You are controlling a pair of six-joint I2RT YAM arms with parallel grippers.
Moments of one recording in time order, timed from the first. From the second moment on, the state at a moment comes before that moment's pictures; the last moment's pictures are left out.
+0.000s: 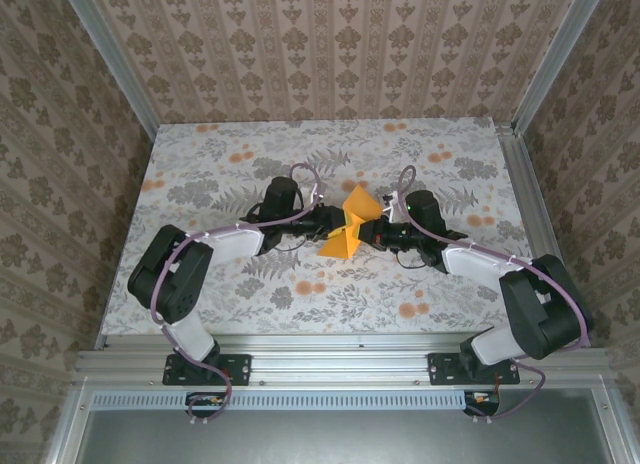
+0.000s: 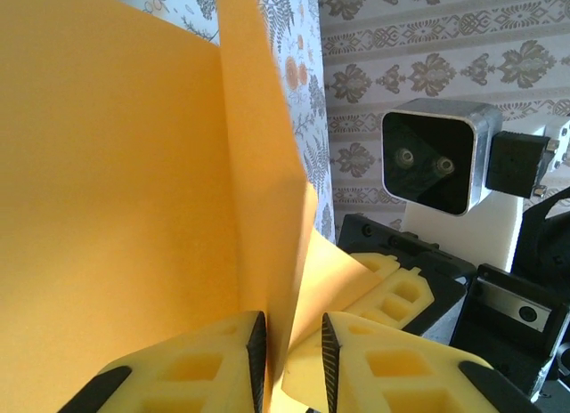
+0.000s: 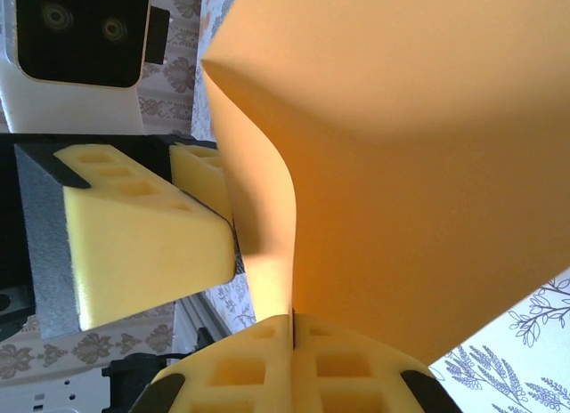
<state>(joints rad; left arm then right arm) -0.62 1.71 0.89 0.33 0.81 -1.03 0.38 1.45 0.66 0.23 -0.69 0.86</state>
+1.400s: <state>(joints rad) -0.62 1.73 0.93 0.33 0.78 -1.04 0.37 1.31 0.42 0.46 -0.62 1.14</state>
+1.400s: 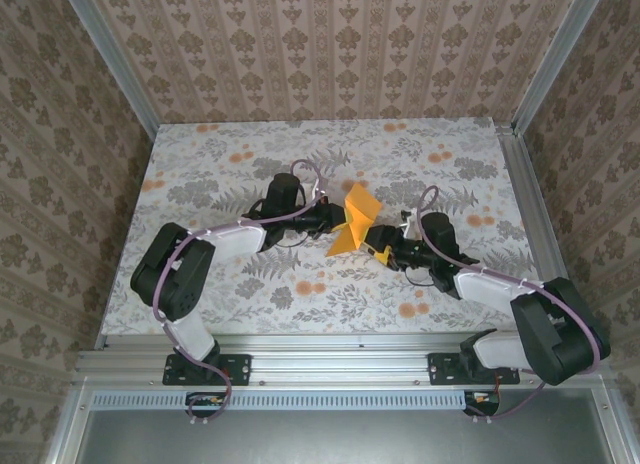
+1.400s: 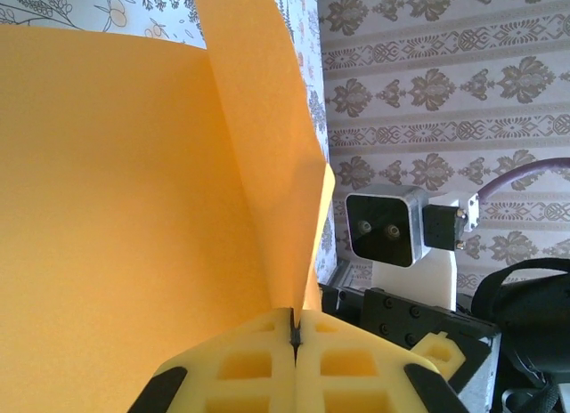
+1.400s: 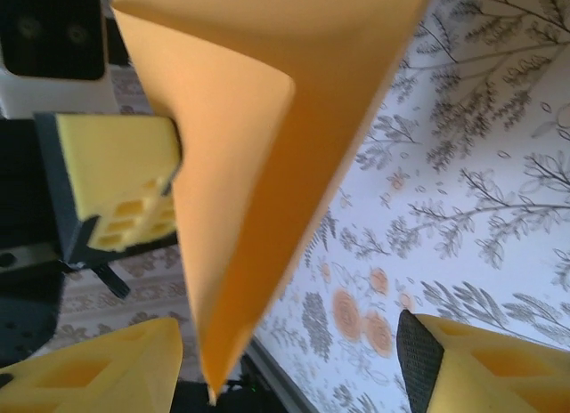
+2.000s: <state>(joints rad) -0.63 1.73 0.92 0.40 0.78 -1.09 0.41 1.44 0.40 0.77 -0.58 1.38</state>
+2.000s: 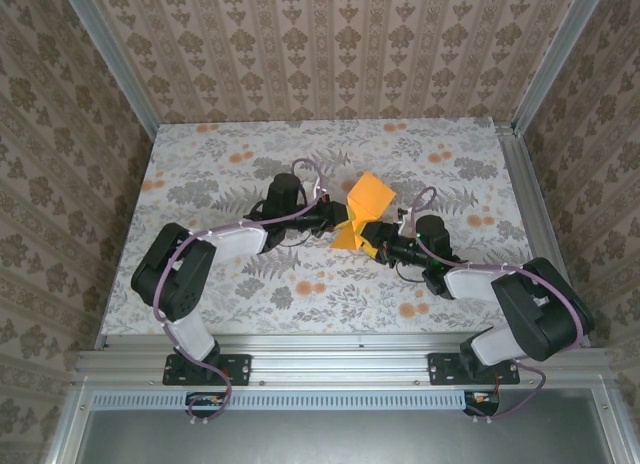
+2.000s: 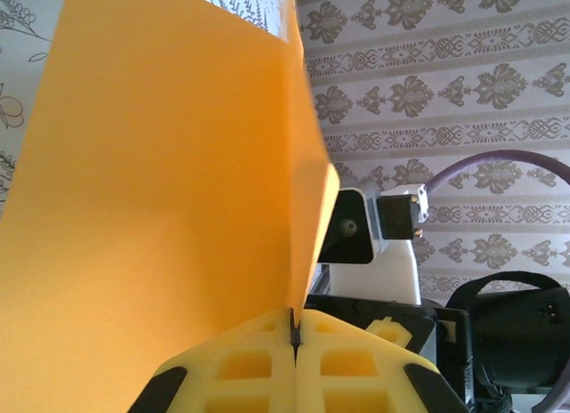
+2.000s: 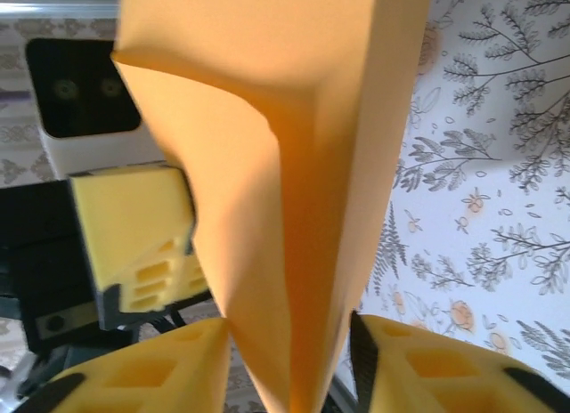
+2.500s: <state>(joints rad) -0.63 1.73 0.89 0.40 0.77 -1.09 0.40 1.42 0.40 0.78 -0.58 1.39</state>
